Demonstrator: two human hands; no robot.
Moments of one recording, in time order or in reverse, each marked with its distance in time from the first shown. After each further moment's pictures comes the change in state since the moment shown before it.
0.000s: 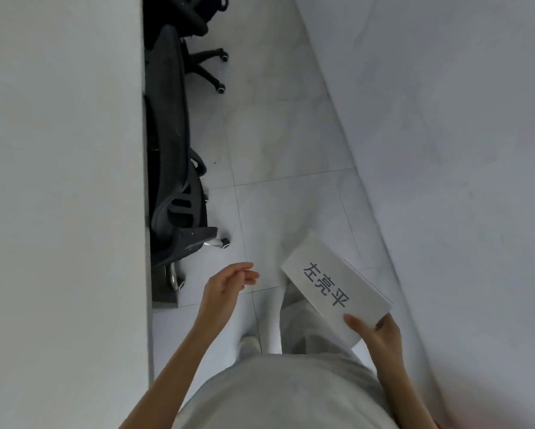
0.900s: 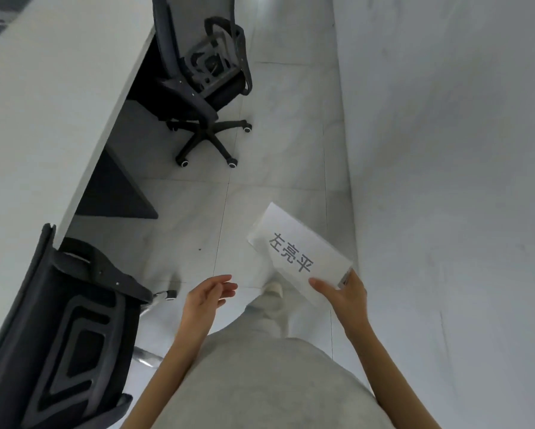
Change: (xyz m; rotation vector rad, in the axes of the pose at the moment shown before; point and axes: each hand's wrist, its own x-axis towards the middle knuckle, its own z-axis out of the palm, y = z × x) left_hand 0.466 0.233 0.096 -0.229 0.378 -0.122; right_hand 0.529 -0.393 0.064 -0.094 -0.300 -0.252
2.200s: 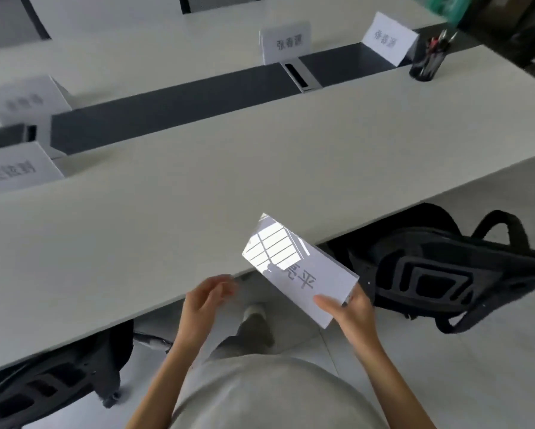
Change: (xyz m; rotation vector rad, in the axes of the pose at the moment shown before) left_hand 0.432 0.238 -0.175 -0.472 1.044 -0.024; right_hand 0.481 -0.389 0.459 -0.284 -1.139 -0.258
